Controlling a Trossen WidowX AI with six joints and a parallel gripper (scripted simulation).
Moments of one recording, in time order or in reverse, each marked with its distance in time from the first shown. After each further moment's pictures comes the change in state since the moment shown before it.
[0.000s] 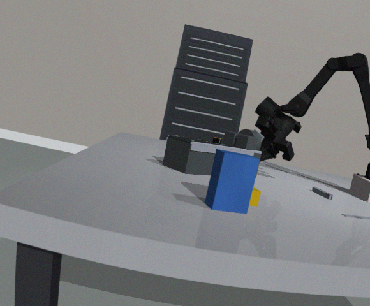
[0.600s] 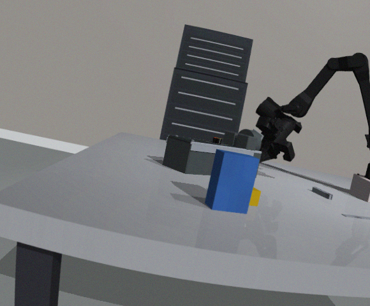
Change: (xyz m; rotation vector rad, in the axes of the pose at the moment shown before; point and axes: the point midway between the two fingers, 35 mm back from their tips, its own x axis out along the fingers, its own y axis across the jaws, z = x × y) arm 0.001 0.003 0.000 0.000 0.004 -0.001
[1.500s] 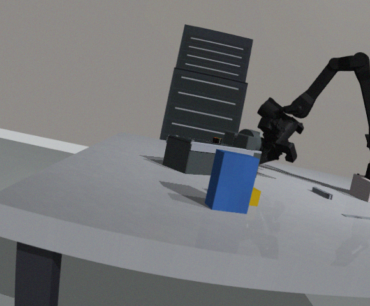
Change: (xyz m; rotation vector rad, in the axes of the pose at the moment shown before) arm 0.001 0.008 -0.001 0.003 0.005 0.003
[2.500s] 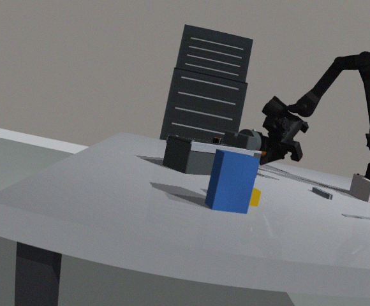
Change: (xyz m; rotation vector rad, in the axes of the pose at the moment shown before) arm -0.005 0.018 0.005 0.005 0.005 0.009
